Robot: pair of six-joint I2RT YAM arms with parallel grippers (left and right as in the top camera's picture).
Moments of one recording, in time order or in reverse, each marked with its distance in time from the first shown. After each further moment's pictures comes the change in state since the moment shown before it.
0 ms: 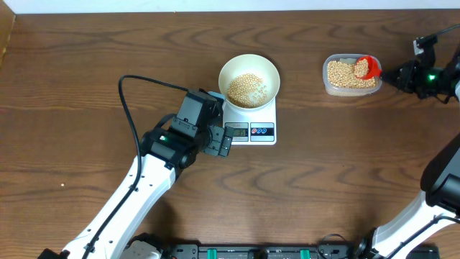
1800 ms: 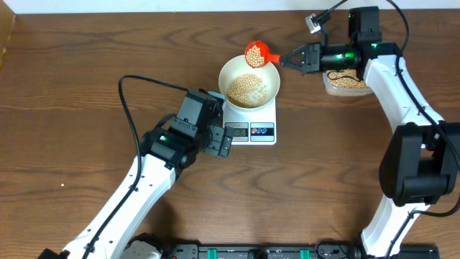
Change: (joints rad) left arm 0.000 0.000 0.000 0.000 0.000 0.000; right arm 0.516 0.000 -0.001 0.331 -0.307 0.302
